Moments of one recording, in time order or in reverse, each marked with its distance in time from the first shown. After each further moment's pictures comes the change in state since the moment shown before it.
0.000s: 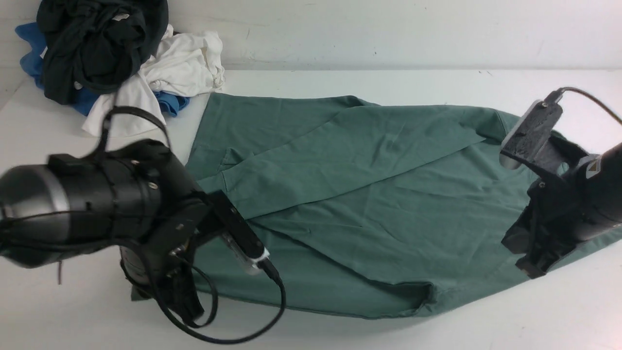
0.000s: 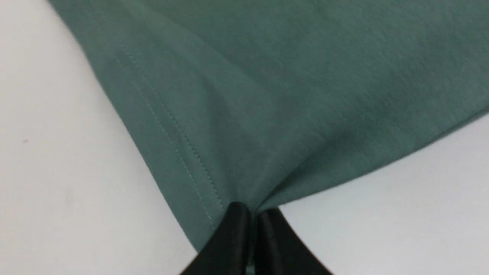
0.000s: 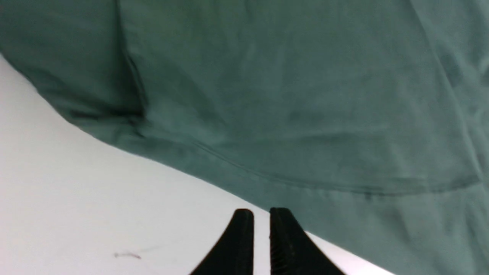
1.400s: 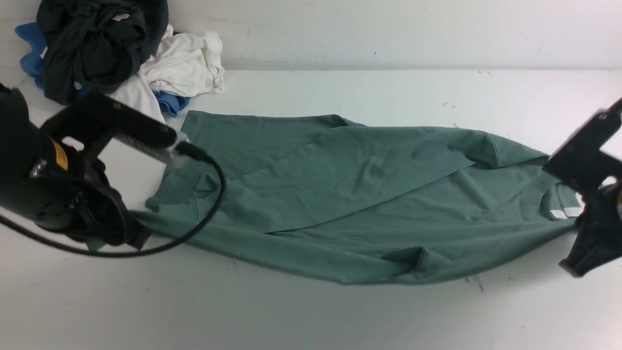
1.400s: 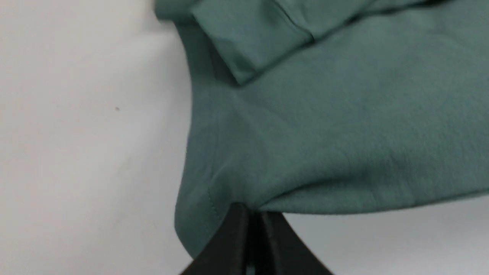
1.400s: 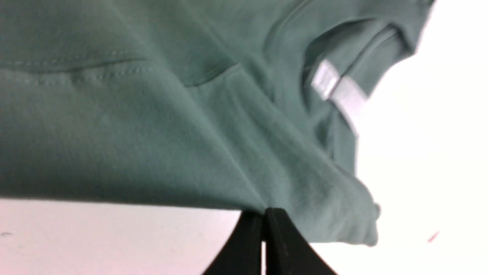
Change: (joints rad) right arm 0.000 -0.050 0.113 -0.662 -0.118 0.608; left arm 0.228 -0.287 -0.111 -0.248 0.018 0.056
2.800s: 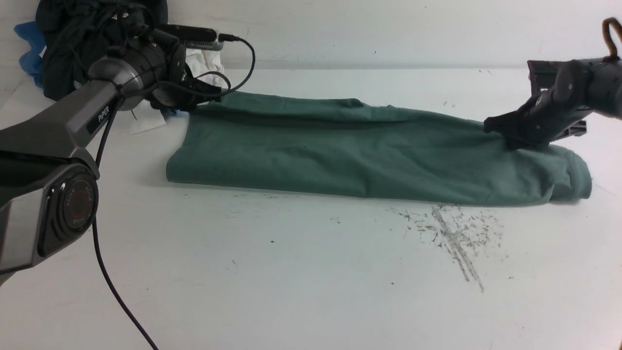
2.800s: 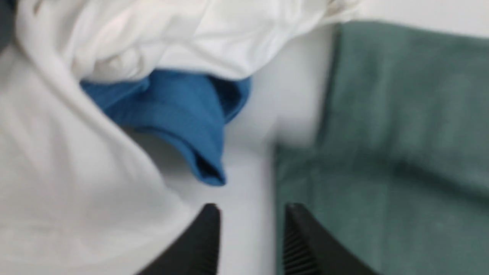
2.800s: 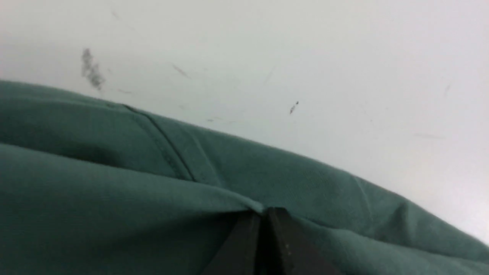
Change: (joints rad) right arm -0.253 0.937 -0.966 0.516 -0.112 0.186; left arm 0.180 1.202 -1.201 0.130 -0.222 -0.419
